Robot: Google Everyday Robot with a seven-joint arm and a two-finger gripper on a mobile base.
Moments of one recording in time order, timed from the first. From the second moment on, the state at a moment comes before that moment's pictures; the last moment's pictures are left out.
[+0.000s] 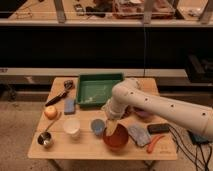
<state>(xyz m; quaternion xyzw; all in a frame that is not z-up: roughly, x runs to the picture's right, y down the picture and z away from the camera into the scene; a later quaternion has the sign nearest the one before) 0.004 0.160 0.749 -0.33 -0.19 -0.02 0.93</state>
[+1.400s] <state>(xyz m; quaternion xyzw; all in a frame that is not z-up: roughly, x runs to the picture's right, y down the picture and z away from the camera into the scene) -0.094 0.089 0.780 -0.27 -0.24 -0.15 0.92</state>
